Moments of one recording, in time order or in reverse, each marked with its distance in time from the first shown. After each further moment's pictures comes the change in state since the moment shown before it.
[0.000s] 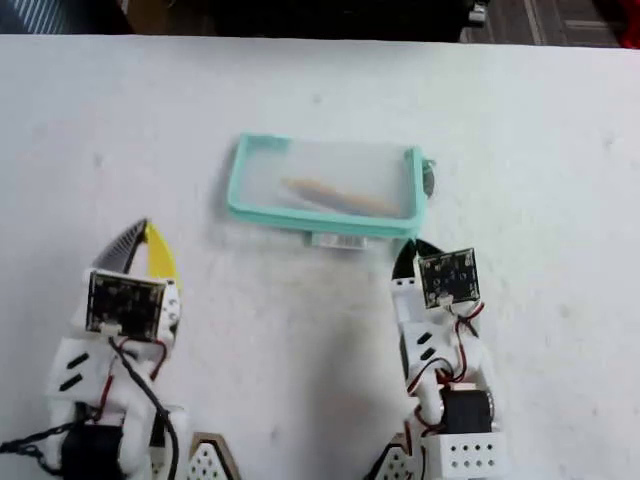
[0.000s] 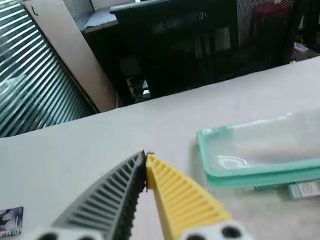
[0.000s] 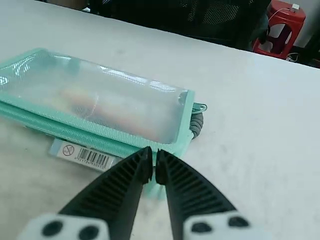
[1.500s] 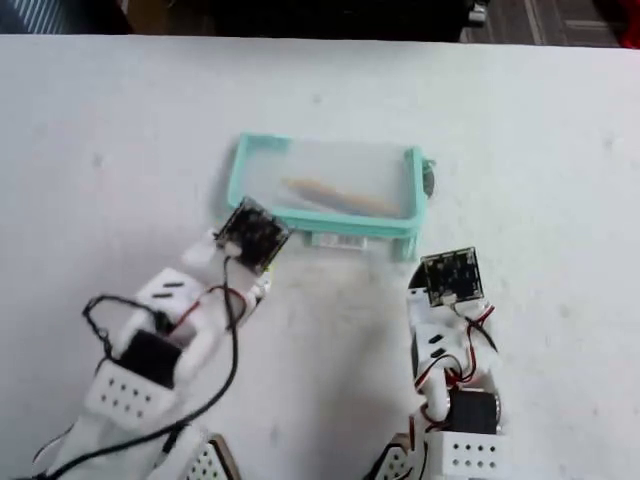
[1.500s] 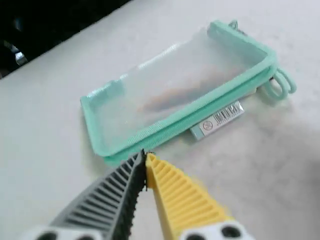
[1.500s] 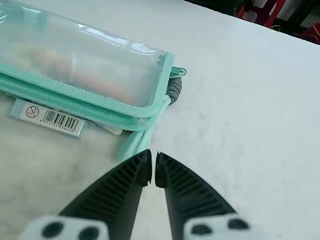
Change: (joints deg) left arm 22.0 38.9 -1.4 -14.8 -2.2; right arm 5.4 0.0 0.0 6.7 6.3
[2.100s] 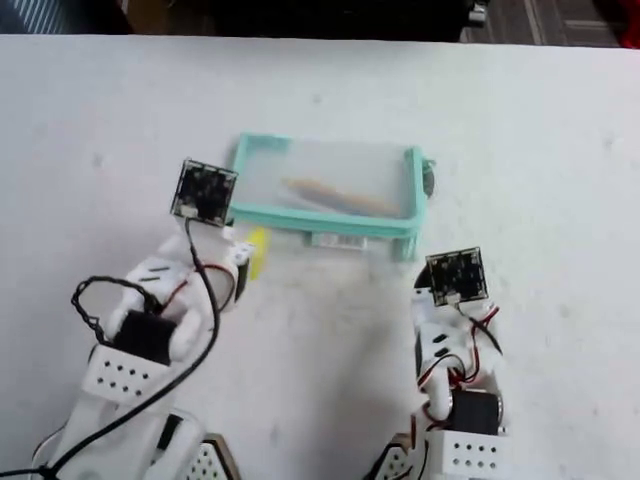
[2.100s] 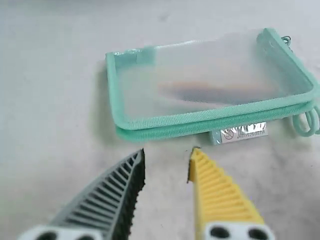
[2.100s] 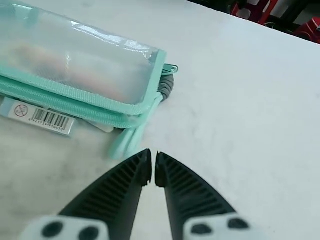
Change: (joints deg) left arm -7.4 6.9 -3.6 0.1 17.1; right arm 2.5 0.0 0.0 0.0 0.4
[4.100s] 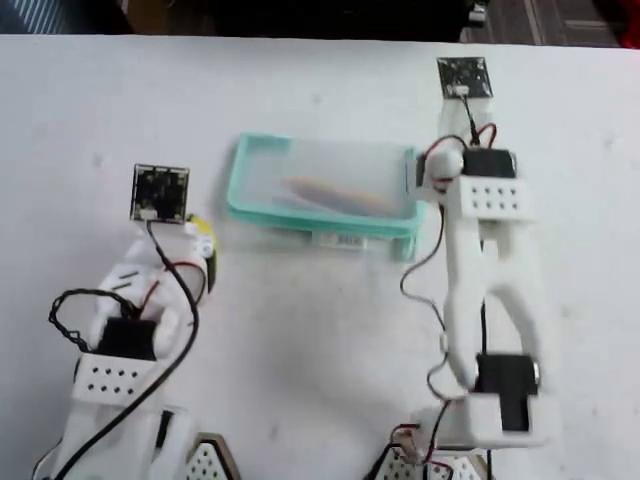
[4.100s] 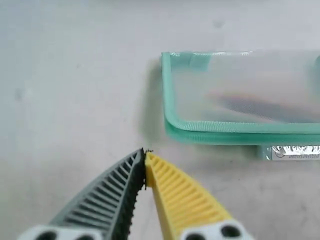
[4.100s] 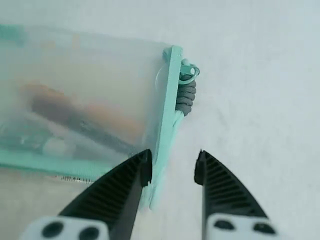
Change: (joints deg) left arm -10.5 -2.1 5.5 -5.2 0.0; right arm -4.3 104.9 -92.6 22.0 -14.1
